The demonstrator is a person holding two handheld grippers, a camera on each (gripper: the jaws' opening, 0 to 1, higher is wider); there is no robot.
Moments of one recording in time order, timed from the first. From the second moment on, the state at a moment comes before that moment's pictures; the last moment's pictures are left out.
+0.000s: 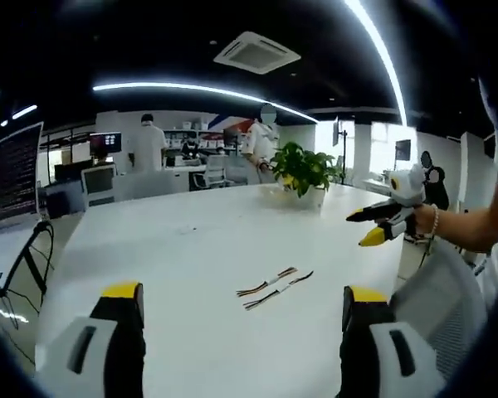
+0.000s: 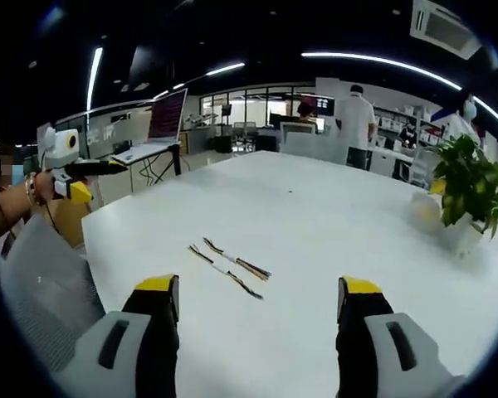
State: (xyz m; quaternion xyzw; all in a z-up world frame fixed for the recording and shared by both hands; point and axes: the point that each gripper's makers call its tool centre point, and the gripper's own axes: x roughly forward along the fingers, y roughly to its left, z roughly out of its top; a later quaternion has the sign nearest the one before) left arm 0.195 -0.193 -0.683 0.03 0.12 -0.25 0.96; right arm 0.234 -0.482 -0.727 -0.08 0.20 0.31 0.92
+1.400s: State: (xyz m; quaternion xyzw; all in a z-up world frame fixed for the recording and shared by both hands) left arm 0.142 -0.180 -0.744 -0.10 0.17 -0.23 0.95; right arm 0.165 -0.504 -0.781 -0.01 0.28 0.27 0.92
